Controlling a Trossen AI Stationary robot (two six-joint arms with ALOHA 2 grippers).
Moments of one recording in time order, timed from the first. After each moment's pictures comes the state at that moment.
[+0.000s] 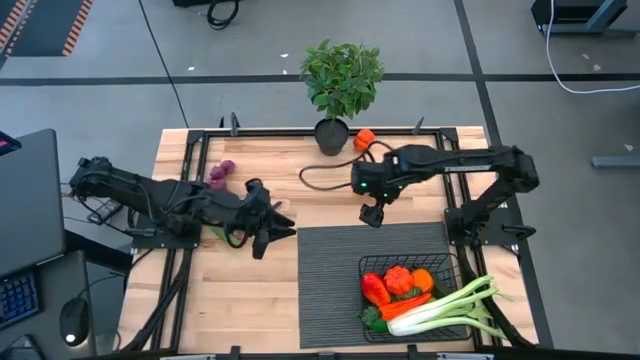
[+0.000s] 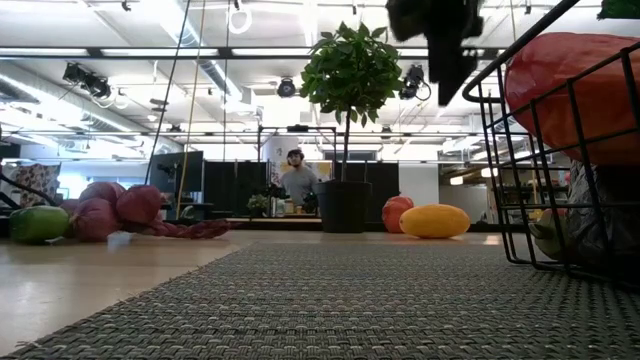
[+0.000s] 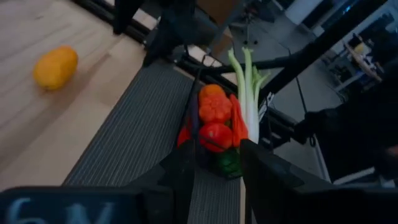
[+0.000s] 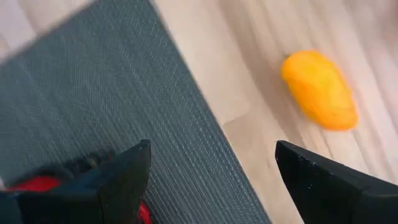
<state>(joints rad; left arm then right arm) -0.30 1.16 1.11 -0.32 -0.23 -0.70 -0.03 1.56 1.49 -1.24 0.02 0.47</state>
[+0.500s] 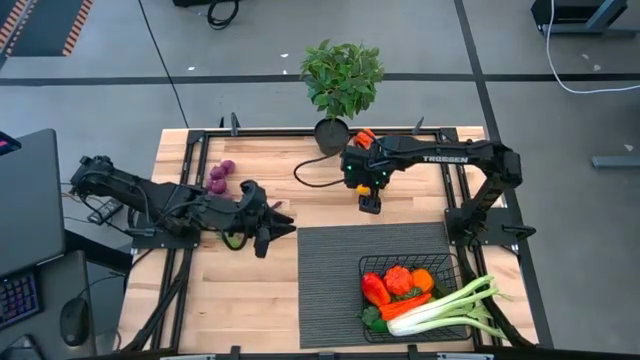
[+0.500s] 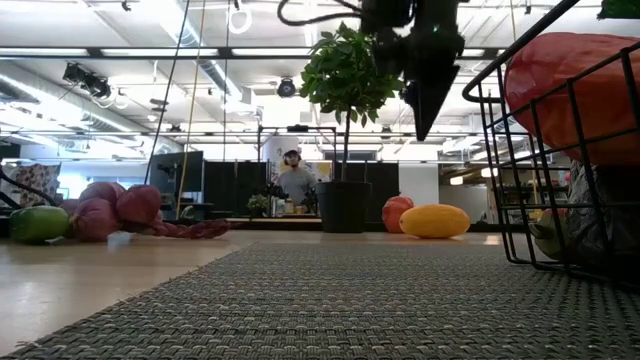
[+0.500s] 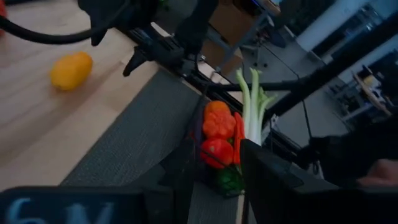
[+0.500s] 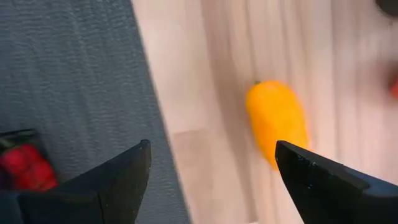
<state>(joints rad) -0.35 1.16 1.11 -0.31 -0.37 -0.80 -0.19 1.68 1.49 -1.21 0.00 0.03</state>
